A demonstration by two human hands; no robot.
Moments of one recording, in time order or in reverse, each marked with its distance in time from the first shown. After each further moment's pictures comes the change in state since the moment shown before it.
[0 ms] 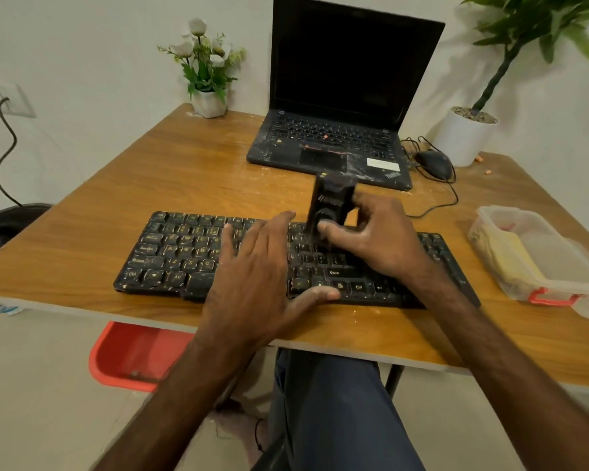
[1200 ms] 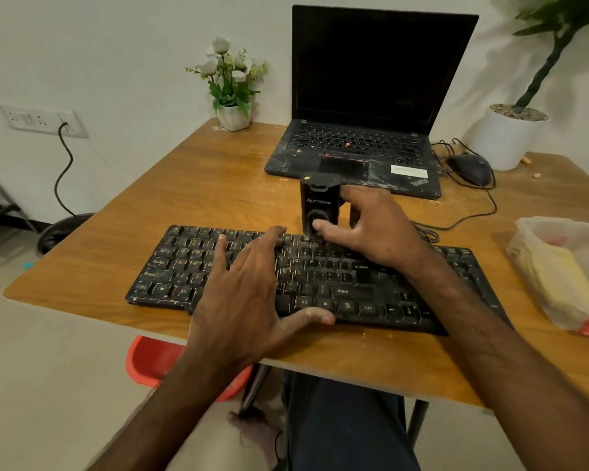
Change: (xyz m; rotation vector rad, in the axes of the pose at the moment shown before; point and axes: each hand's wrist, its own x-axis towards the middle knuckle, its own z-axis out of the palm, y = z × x) left_hand -0.004 -0.008 -0.007 0.072 -0.038 -0.063; right_hand 0.042 0.019 0.012 -0.015 -0.101 -0.200
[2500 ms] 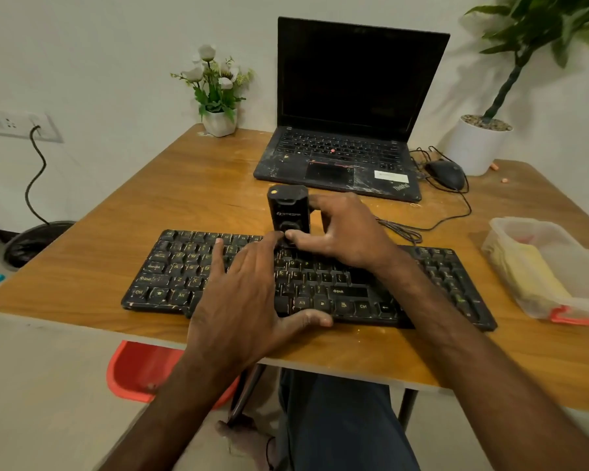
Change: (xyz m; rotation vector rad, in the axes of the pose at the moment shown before) left_hand 0.001 -0.002 0.000 0.015 -0.009 0.012; right_hand 0.005 -0.030 0.006 -0.062 -0.063 -0.007
